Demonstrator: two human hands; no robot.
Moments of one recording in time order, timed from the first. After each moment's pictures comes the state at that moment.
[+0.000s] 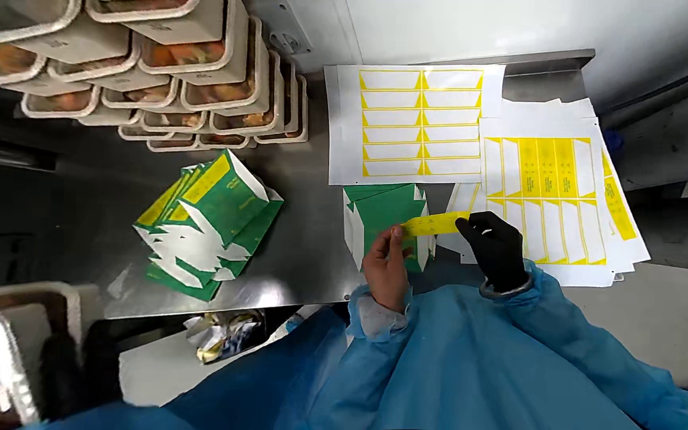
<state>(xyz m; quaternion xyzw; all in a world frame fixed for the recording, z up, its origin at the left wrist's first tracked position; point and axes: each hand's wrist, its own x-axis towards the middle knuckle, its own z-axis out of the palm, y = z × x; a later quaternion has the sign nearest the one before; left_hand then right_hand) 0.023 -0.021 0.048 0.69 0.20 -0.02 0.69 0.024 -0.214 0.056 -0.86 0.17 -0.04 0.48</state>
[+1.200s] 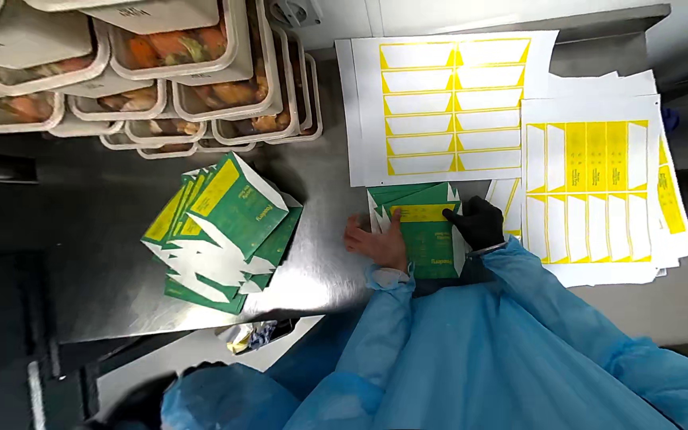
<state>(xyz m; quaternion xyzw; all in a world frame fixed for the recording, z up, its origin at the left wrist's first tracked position) 0.116 0.027 0.045 0.88 0.34 0.00 0.33 0.105 -0.151 -0.038 -0.90 0.26 0.11 0.34</state>
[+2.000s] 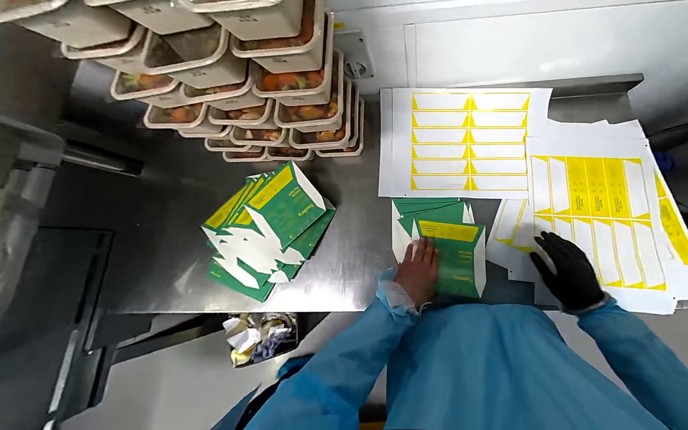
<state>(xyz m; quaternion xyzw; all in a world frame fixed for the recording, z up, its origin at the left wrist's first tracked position) 0.050 0.069 -0.024 0.89 -0.31 -0.31 0.06 -0.014 -0.297 -0.037 -0.98 -0.03 0.00 0.17</state>
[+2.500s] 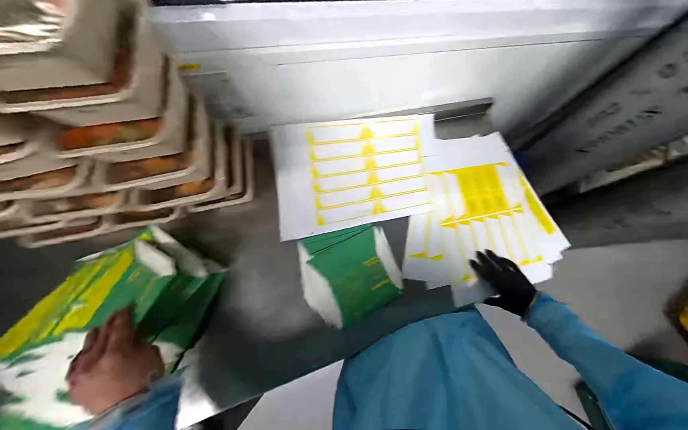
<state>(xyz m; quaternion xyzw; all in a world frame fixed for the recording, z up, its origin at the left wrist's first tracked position) 0.106 0.320 -0.003 0.99 0.06 0.09 0.11 -0.090 -0.380 -0.034 -0.98 -0.06 0.14 0.10</state>
